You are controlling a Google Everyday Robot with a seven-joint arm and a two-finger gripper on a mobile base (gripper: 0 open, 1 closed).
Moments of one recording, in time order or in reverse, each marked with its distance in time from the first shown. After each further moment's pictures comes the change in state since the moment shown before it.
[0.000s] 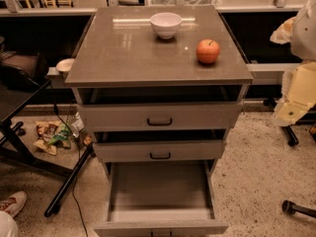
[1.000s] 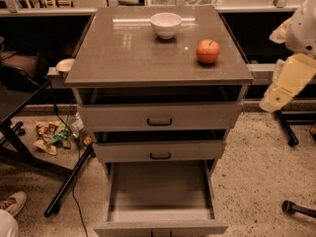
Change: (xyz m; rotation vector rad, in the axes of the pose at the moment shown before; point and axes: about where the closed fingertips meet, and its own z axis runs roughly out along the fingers) arm 0.005 -0.036 0.025 -0.012 -0.074 0.108
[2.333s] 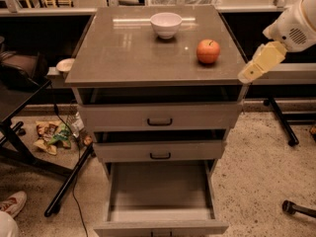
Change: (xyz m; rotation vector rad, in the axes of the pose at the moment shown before) arm -0.005 -0.096 0.061 0.041 -0.215 0.219
